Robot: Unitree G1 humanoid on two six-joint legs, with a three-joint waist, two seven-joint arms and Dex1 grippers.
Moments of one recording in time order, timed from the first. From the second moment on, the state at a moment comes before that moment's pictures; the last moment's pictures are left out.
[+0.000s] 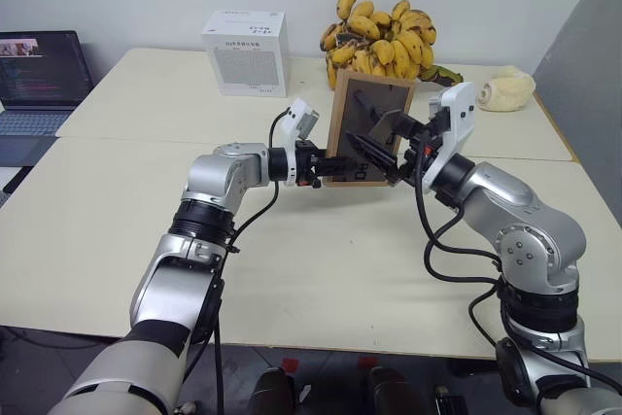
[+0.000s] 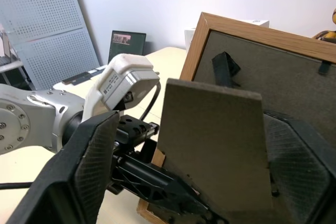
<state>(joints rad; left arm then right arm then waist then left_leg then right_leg) -1.02 0.37 -0.11 0.53 -0.41 0.68 -1.04 -0.64 -0.33 -0.05 -0.42 0.60 0.83 0.35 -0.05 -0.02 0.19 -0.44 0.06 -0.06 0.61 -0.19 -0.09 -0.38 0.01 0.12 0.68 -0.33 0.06</state>
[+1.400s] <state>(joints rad) -0.88 0.71 0.05 0.09 -1.26 1.61 -0.61 -0.79 -0.80 0.38 0.42 -1.17 -0.89 -0.65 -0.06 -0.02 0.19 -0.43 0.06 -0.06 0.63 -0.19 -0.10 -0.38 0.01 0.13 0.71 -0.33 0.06</state>
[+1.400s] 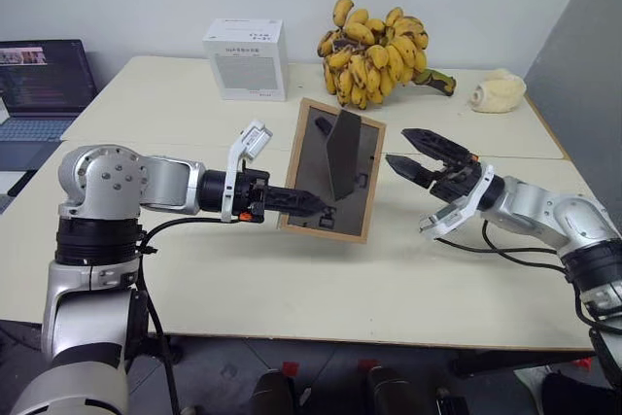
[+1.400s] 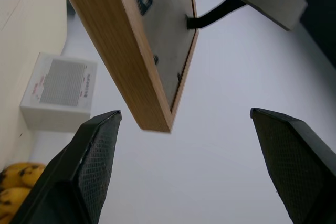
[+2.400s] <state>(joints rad) -0.88 0.77 -0.01 0.13 -1.72 1.60 -0.26 -0.93 -0.73 0.55 0.52 -1.27 -0.88 -0.86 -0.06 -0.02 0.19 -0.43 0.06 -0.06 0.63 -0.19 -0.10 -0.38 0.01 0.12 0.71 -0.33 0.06</state>
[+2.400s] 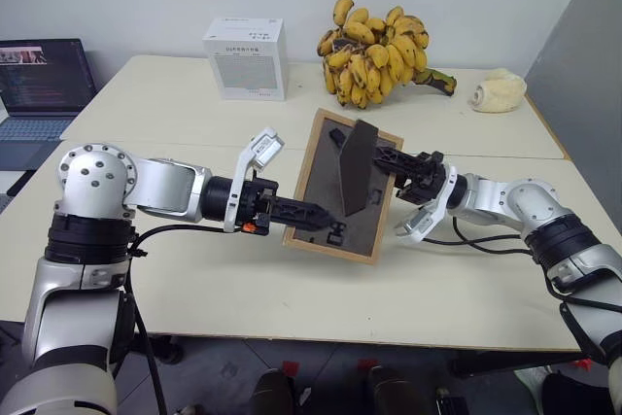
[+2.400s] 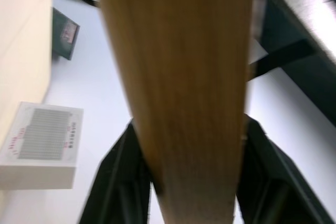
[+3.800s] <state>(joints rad) 0.31 0.82 0.78 -0.82 -1.26 1.03 -0.68 -1.07 -0.29 0.31 1.23 -0.35 -1.03 0.30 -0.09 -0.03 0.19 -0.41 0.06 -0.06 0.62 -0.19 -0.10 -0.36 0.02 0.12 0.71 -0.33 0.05</state>
